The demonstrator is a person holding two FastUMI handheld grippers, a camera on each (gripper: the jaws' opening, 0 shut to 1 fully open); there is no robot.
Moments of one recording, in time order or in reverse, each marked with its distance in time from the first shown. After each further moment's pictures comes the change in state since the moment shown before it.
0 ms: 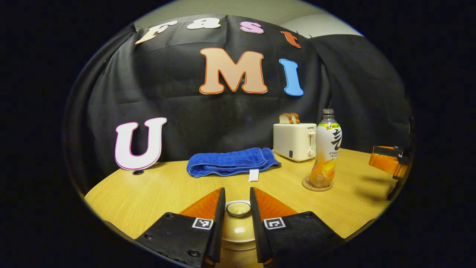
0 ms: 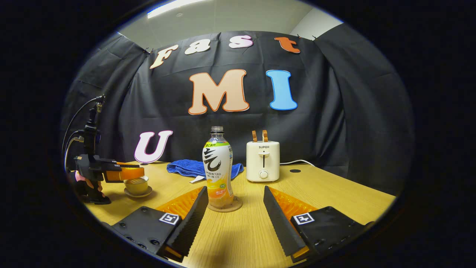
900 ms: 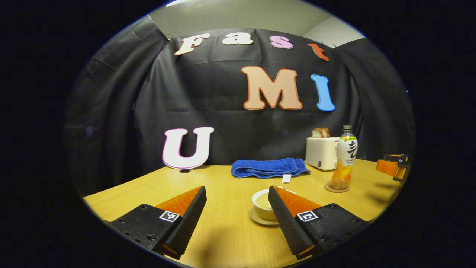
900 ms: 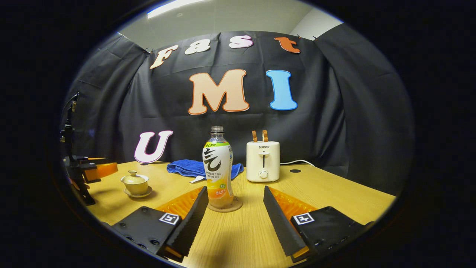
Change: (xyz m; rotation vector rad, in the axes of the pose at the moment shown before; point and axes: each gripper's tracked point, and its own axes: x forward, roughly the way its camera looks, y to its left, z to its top) left arm -0.100 0.061 0.005 -0.028 -0.087 0.356; right arm -0.002 -0.001 0.001 0.000 0.000 -0.008
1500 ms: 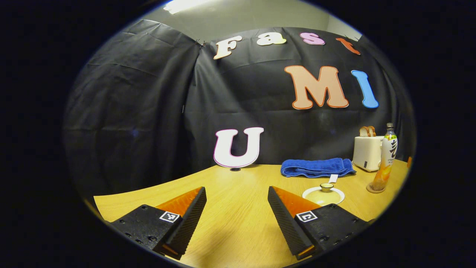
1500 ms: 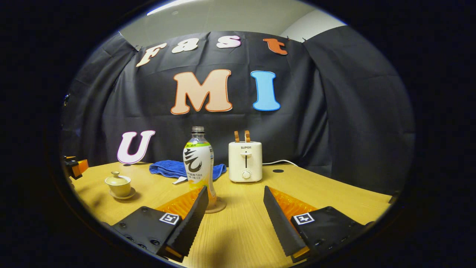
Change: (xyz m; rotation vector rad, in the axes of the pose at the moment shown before) left arm -0.023 0.060 0.000 0.015 0.001 0.340; right arm 0.001 -0.029 0.001 -0.006 -0.006 -0.158
